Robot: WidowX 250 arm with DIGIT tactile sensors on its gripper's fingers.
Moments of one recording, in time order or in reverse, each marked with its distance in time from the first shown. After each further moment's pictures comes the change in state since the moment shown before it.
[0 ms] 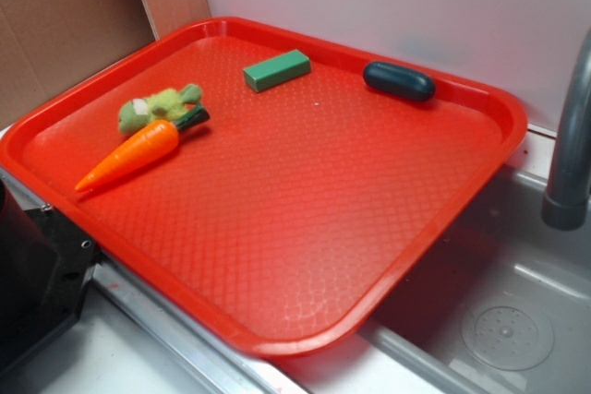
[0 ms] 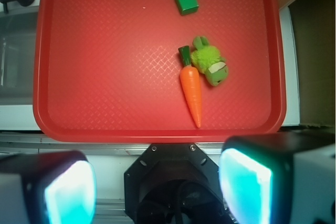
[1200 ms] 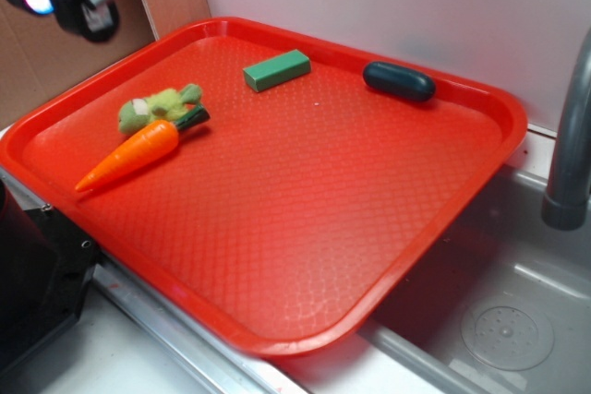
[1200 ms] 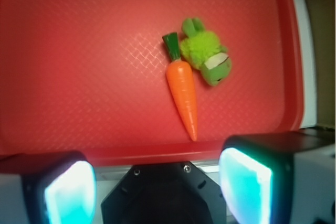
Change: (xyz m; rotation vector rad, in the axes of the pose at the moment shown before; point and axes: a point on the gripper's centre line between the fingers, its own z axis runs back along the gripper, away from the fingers) arm 0.024 0.024 -0.081 0.034 0.106 0.070
